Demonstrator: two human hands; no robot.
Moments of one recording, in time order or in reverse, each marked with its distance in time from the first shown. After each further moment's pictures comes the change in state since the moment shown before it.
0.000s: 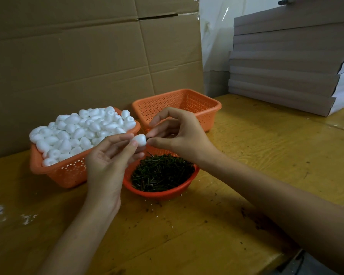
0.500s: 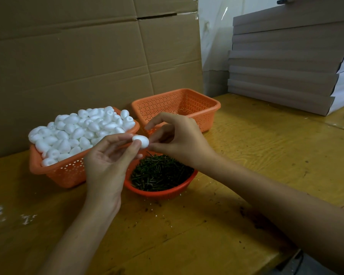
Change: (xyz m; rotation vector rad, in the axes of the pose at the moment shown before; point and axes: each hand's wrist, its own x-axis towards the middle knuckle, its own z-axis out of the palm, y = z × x) left_hand -0.001 -0.001 0.001 0.008 -0.009 0.088; right_hand -0.004 0.003 0.002 -0.274 -0.029 -0.118
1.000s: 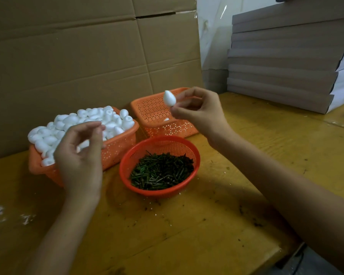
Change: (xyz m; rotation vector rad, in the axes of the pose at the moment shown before) left_hand 0.020 0.010 -0.028 0.389 0.209 0.273; right_hand 0.022 0.021 -0.044 0.327 0.276 0.185
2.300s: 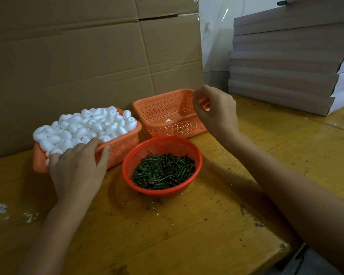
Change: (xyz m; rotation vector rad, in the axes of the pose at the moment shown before) left_hand 0.014 -0.031 -0.025 1.236 -0.241 0.240; right_hand 0.023 0.033 -0.024 -0.802 0.266 -0.354
